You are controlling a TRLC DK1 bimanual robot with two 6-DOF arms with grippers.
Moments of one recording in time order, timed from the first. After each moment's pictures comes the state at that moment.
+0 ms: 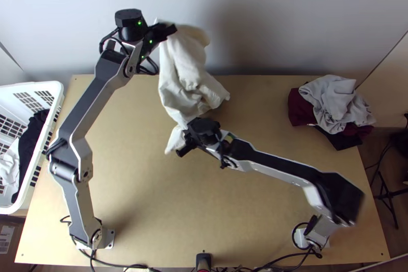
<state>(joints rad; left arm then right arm) -0.35 2.00 2.20 -0.37 -0.11 -0.54 0.96 1.79 1.26 0.01 0.14 0.17</state>
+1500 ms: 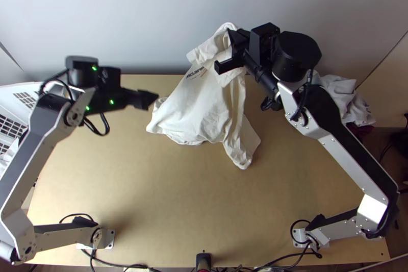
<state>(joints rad) -0.28 1.37 1.55 -0.78 0.35 -0.21 0.71 1.58 1.85 -0.23 0.23 -0.01</state>
